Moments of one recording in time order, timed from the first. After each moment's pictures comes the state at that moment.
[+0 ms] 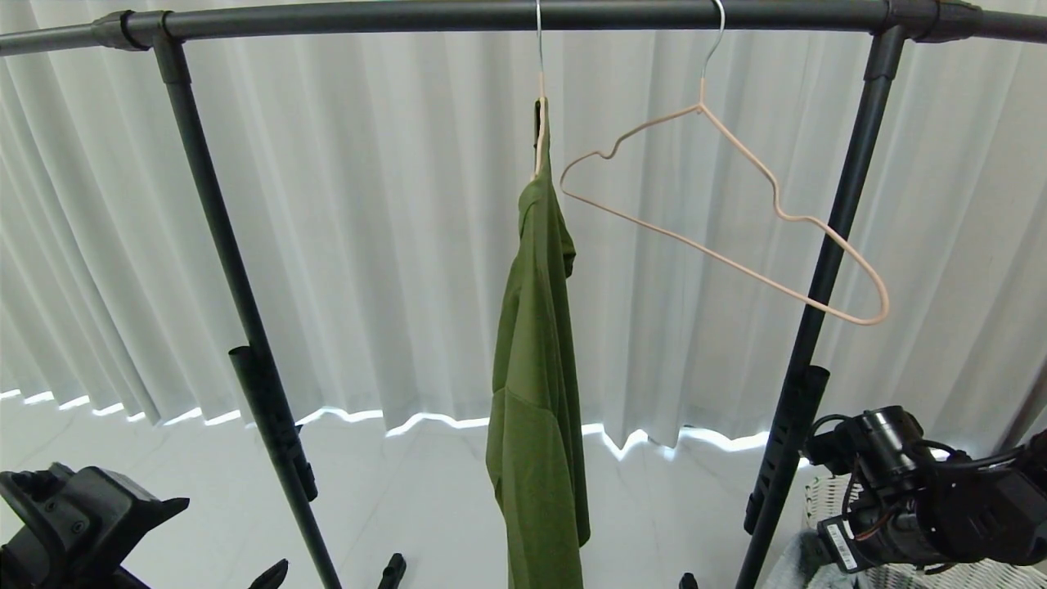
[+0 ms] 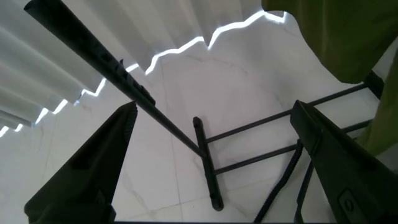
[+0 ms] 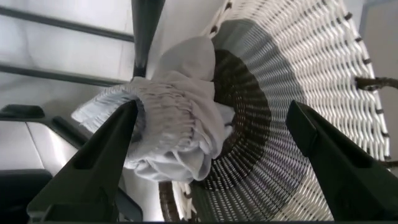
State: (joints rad) left arm -0.24 0.94 -0.17 -0.27 0.00 0.33; right arm 0.28 1.90 -0.50 -0.30 -0.27 0.03
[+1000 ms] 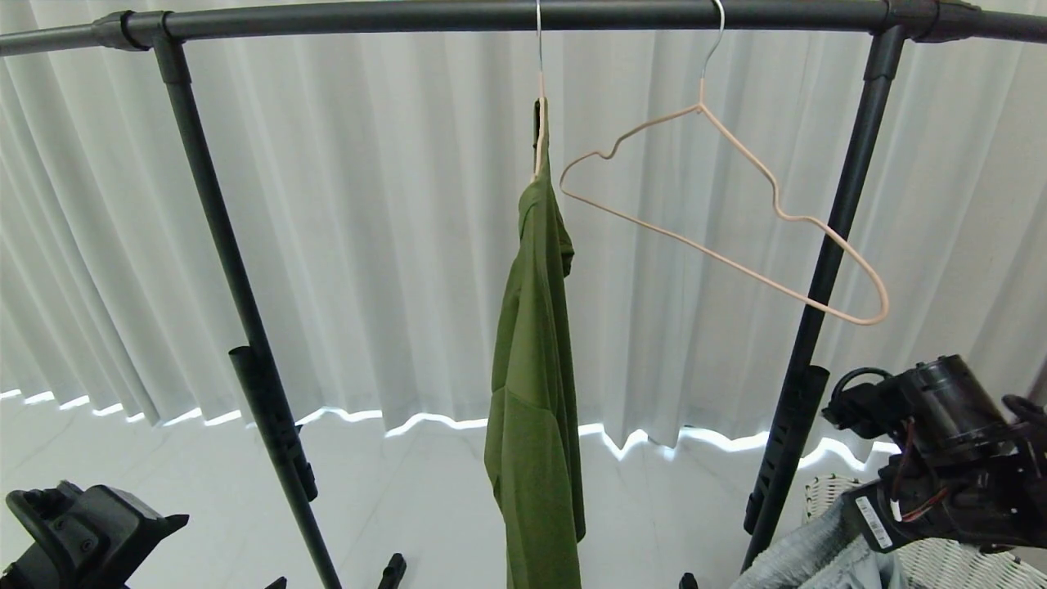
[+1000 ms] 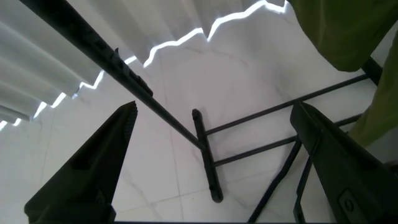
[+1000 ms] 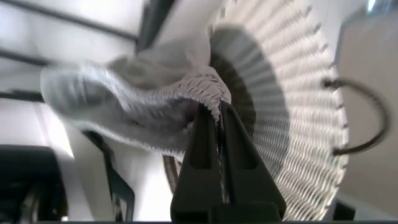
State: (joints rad) left arm -0.24 0.93 -0.14 -0.27 0.01 0.33; right arm 0.41 1.56 -0.64 0.06 -0.31 0.03
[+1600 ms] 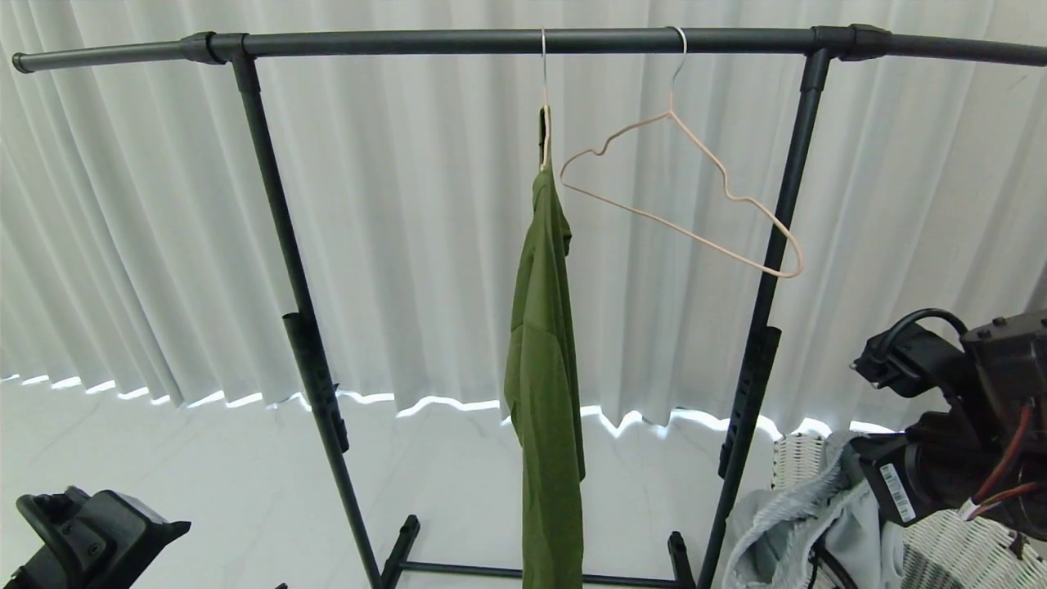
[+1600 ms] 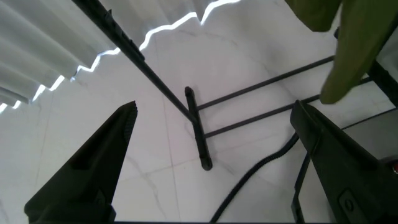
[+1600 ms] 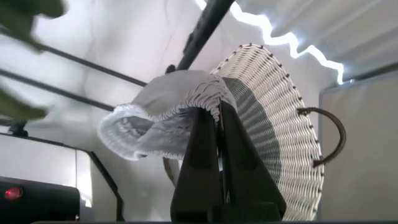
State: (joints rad) left arm -0.24 0.94 -0.13 -0.27 0.01 0.32; right arm 0.60 1.33 -0.70 0.08 -0.39 0.02
